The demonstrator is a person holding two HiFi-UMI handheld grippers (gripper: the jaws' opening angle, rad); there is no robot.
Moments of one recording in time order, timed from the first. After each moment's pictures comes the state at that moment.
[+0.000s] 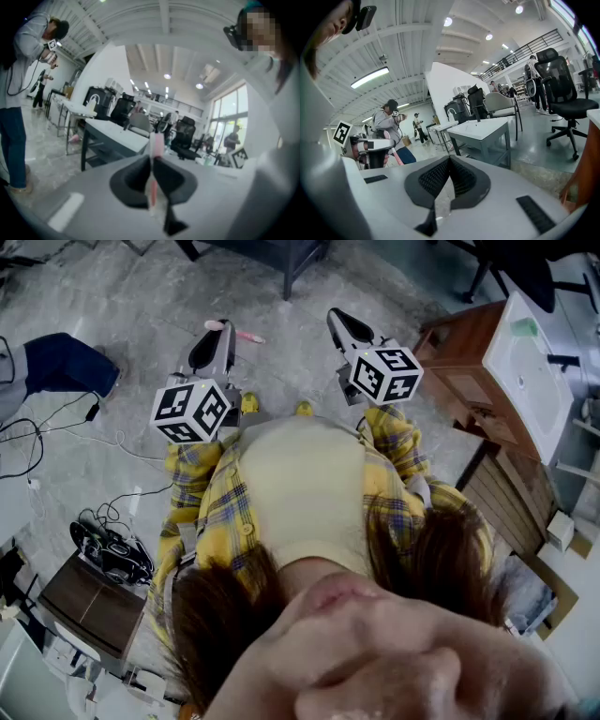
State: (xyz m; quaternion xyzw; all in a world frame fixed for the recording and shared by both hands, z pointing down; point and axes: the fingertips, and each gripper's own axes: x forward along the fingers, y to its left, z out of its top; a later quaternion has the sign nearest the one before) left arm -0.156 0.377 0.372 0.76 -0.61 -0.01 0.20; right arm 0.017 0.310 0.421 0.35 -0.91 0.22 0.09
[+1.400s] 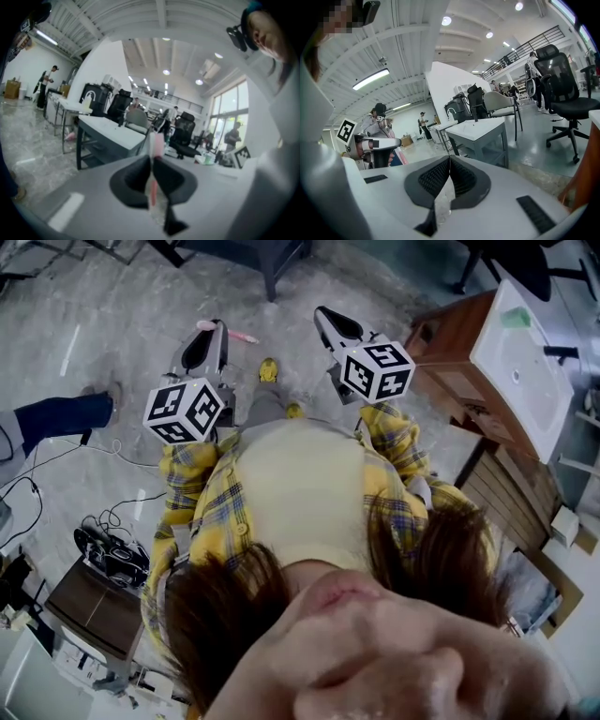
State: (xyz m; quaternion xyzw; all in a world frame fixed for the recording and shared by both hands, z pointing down) left arm -0.100 0.328 0.381 0.76 -0.61 0.00 0.21; right arm 0.062 0.273 0.427 0.33 -0.91 0.22 0.10
